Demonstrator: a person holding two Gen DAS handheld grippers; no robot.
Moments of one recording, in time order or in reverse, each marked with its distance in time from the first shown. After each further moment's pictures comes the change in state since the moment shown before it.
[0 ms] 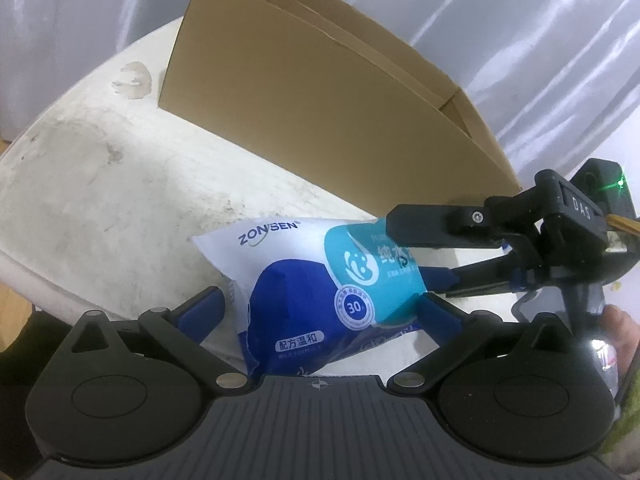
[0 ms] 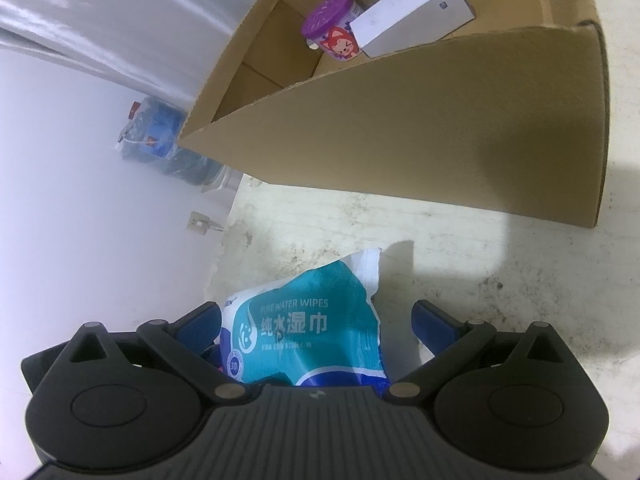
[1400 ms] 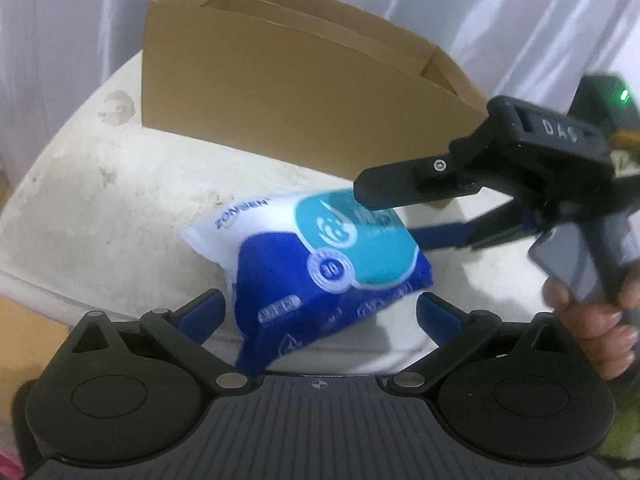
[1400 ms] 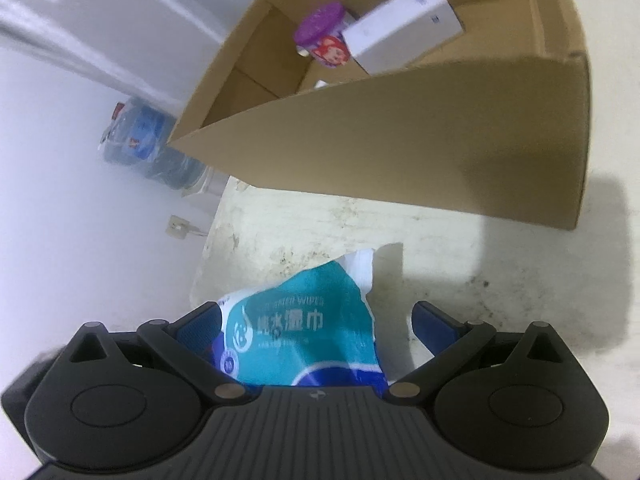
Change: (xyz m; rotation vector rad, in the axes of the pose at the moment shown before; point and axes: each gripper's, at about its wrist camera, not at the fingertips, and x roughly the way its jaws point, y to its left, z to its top) left arm 0.003 -0.031 -0.010 0.202 0.036 0.115; right arm -0.005 0.018 -0.013 -0.060 -0.036 -0.108
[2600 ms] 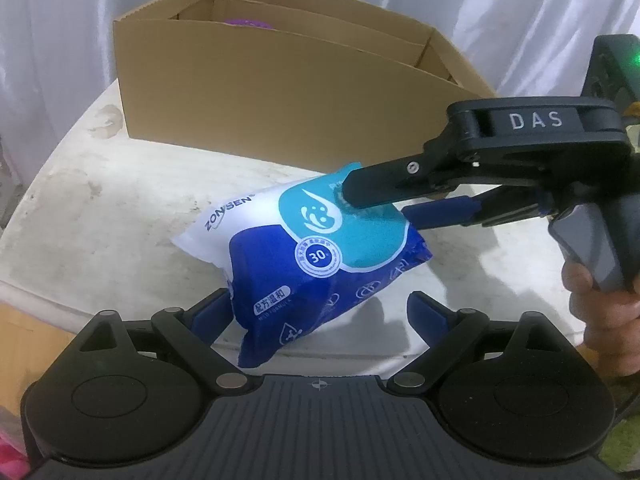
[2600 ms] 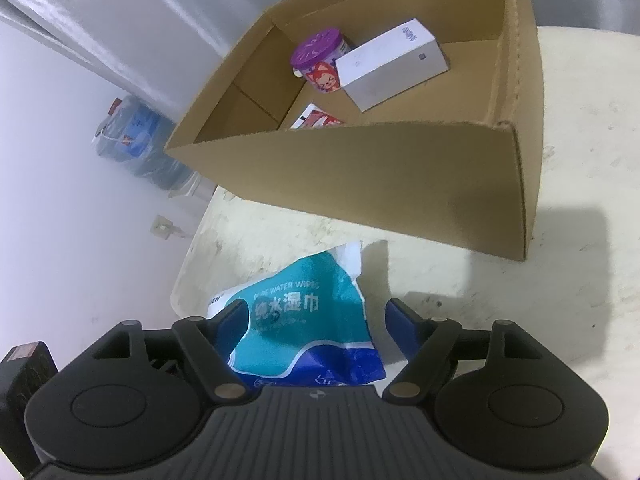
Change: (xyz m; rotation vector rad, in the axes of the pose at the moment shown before) left arm 0.004 -0.030 0.002 0.029 0.015 0.086; right arm -0.019 -0.007 0.008 -0.046 -0.033 -0.044
